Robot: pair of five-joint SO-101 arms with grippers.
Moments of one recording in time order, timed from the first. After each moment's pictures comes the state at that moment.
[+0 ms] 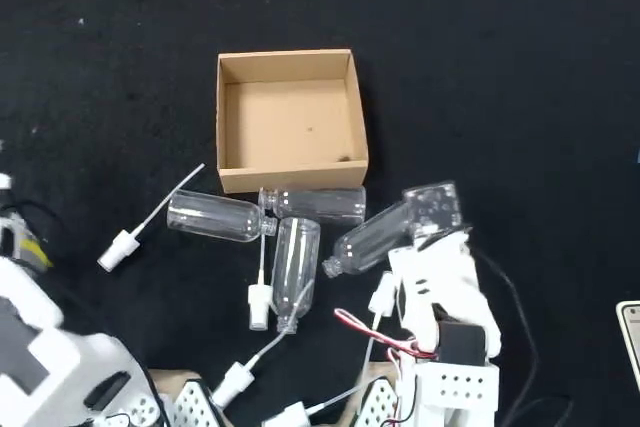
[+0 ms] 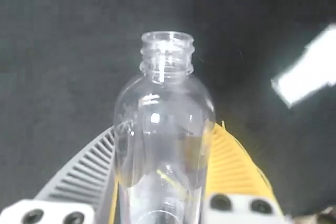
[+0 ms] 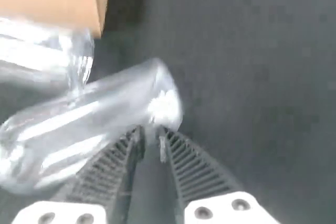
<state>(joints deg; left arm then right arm) -56.8 -6.2 22.6 73.3 -46.6 5.5 -103.0 96.7 57.5 22.6</state>
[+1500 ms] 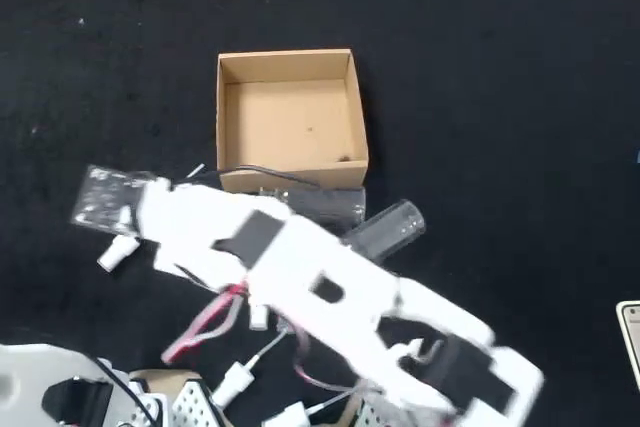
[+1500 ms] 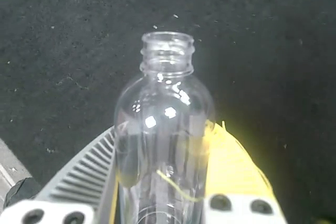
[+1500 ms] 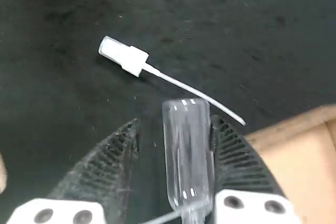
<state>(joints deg) -85.4 19.4 -18.7 73.7 -24.3 -57.0 -8.6 21.7 47.6 25.5</state>
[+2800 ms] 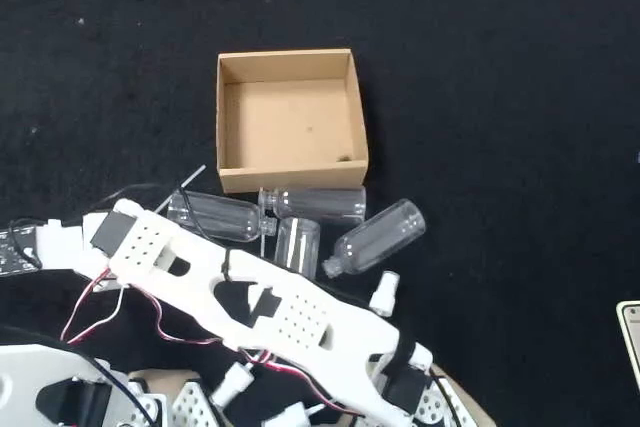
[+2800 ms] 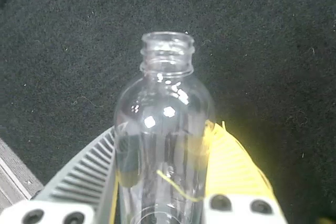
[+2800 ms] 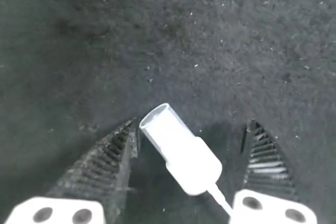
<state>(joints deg) -86.2 23.2 -24.7 73.9 -28.5 -64.7 58.1 -47.8 66.1 36.0</state>
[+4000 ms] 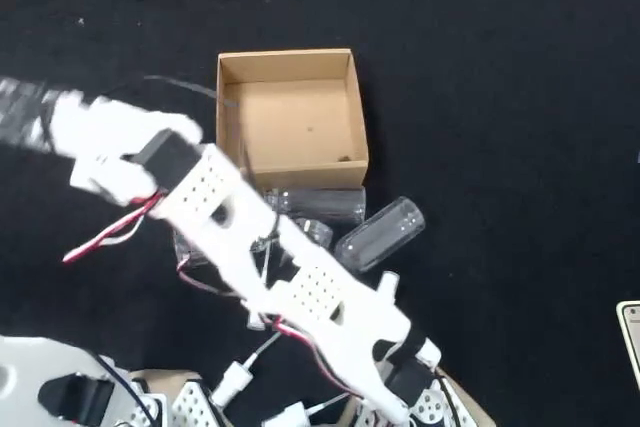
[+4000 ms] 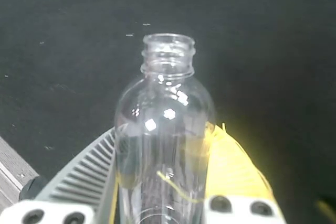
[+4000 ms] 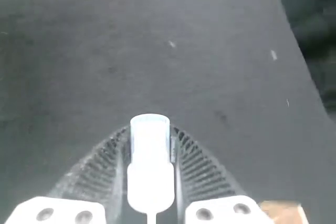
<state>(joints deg) -80.2 23.3 -40.2 93.8 -24.6 -52.6 56.3 -91.6 83.5 24.6</state>
